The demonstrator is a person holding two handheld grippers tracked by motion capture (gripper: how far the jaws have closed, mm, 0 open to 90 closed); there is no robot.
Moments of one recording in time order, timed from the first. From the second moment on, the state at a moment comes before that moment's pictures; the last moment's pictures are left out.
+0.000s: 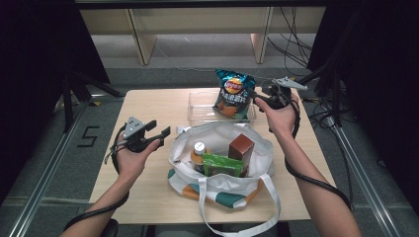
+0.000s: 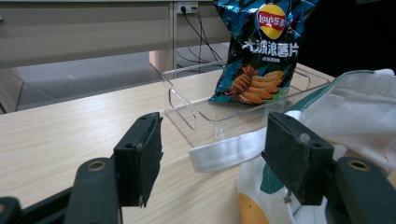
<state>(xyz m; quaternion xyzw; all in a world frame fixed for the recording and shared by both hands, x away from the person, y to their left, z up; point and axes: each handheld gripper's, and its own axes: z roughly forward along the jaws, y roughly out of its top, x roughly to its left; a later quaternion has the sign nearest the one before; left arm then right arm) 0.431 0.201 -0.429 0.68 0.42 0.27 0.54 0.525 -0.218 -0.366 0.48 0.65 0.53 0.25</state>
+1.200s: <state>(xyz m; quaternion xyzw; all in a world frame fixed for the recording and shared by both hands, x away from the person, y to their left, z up) 0.429 0.199 -0.429 0.68 0.42 0.27 0.54 0.437 -0.221 -0.374 0.43 0.69 0.55 0.21</state>
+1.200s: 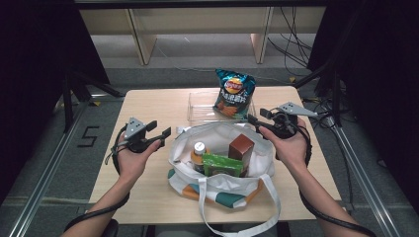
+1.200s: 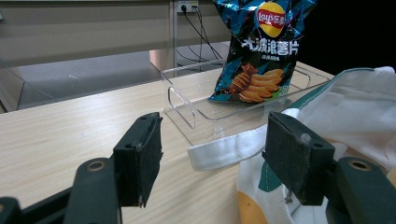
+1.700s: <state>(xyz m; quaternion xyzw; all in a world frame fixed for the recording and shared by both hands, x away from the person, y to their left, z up) 0.429 0.199 -0.430 0.68 0.42 0.27 0.54 0.404 -0.208 -0.375 0.39 0.70 0.56 0.20</state>
